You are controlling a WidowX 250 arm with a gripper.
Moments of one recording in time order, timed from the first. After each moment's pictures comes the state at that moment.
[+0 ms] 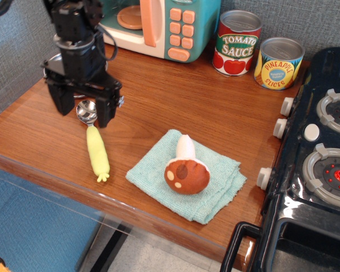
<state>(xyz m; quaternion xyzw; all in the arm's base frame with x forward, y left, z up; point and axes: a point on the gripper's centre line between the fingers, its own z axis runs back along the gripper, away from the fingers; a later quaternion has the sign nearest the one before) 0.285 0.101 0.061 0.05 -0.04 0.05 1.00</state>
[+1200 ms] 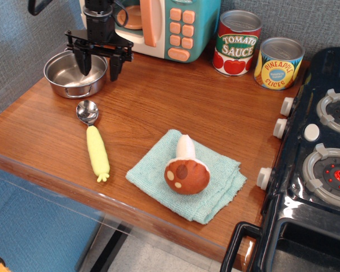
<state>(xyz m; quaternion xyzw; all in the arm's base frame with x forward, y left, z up) 0.398 0.167 0.031 0.06 -0.05 0.15 0.98</state>
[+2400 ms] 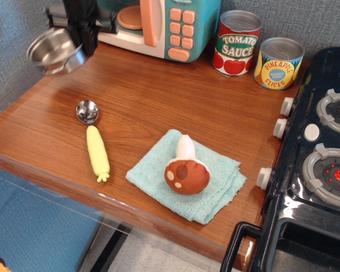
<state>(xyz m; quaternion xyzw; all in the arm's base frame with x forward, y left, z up) 0.390 0.156 0.088 0.03 -0.12 0.12 0.99</state>
